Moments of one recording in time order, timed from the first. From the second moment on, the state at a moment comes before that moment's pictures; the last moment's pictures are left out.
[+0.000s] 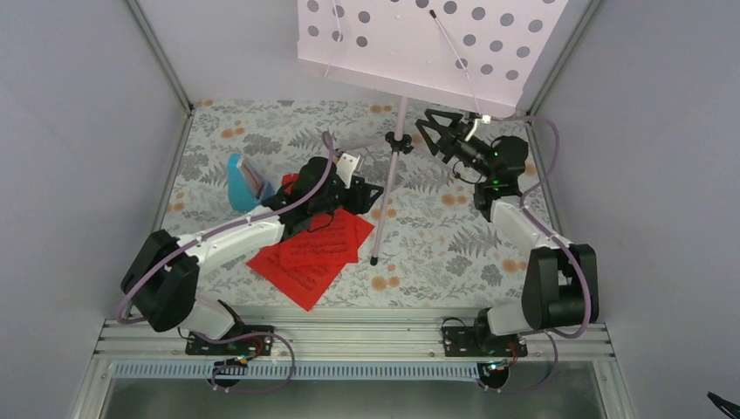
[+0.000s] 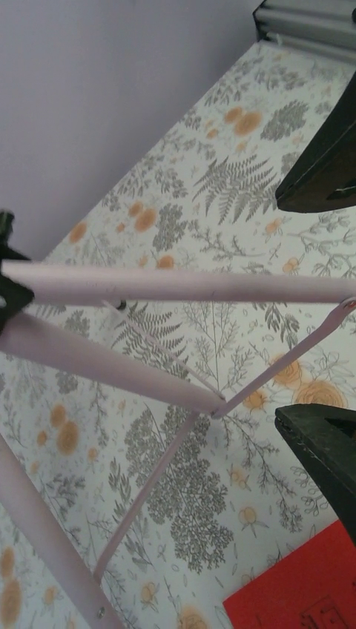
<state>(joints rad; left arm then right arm) -0.73 1.43 0.93 0.10 0.19 -0.36 0.11 1.42 0.87 0.92 -0.85 0.63</state>
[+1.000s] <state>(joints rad) -0.71 1.70 1.06 0.18 0.33 -0.43 0.22 1.65 1.14 0.84 -0.91 0.45</state>
